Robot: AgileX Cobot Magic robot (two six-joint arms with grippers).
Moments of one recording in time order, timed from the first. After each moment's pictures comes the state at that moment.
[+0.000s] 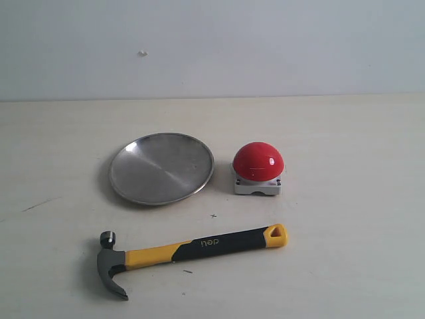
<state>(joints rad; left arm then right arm) -0.06 0.12 0.00 -1.74 0.02 1.28 0.01 0.01 0.00 -0.03 -0.01 0.44</state>
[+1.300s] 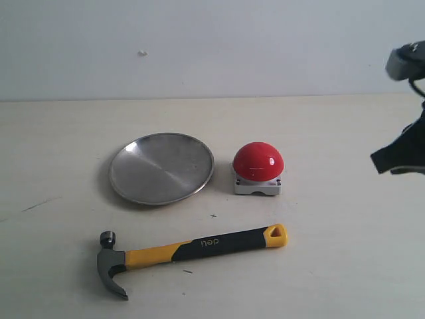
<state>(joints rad) -0.06 0.12 0.00 -1.74 0.02 1.28 0.01 1.25 -0.83 0.15 0.74 -0.29</state>
